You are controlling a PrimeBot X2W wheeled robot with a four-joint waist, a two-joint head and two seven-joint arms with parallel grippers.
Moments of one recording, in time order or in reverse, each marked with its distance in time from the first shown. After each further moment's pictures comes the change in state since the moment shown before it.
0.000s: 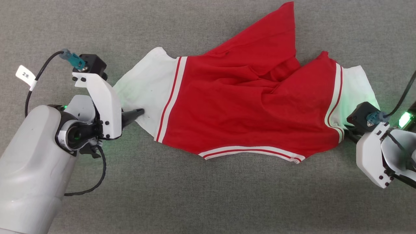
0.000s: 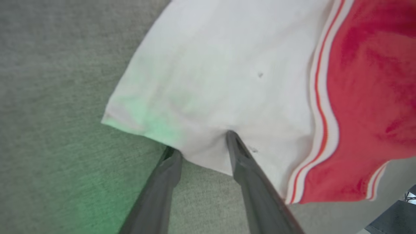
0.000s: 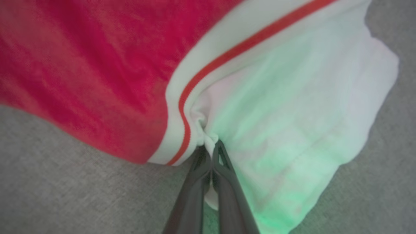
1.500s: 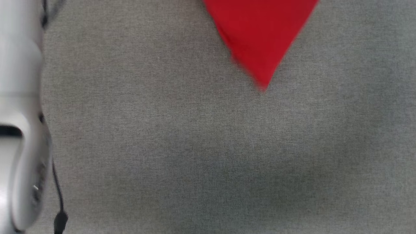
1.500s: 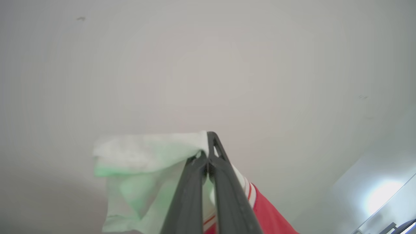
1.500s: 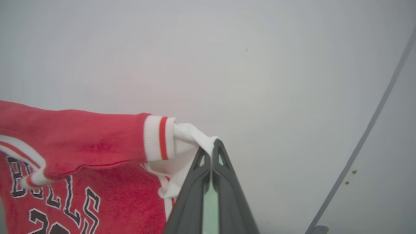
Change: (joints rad) left arm -0.737 -0.230 0.285 0.307 -0.160 0.050 -0.873; right arm -0.666 0.383 -0.676 0.299 -0.014 -0.009 -0.163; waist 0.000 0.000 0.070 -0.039
